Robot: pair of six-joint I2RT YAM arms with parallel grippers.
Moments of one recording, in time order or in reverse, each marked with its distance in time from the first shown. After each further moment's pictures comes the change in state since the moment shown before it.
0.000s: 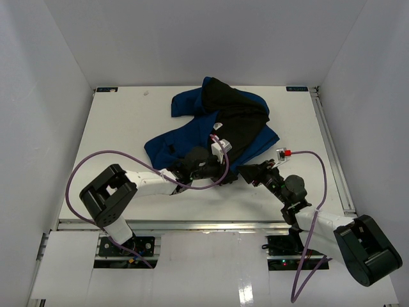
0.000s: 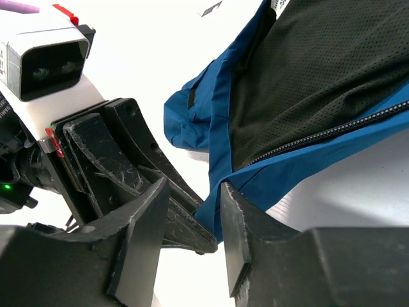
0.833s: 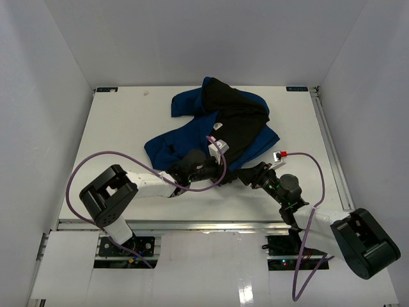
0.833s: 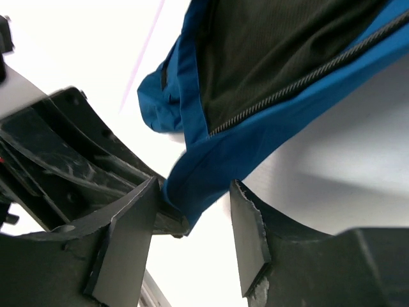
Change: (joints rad) left arm 0.000 -0.002 -0.051 0.098 -0.031 -0.027; right arm 0.035 0.045 0.000 -0.090 0.071 0.077
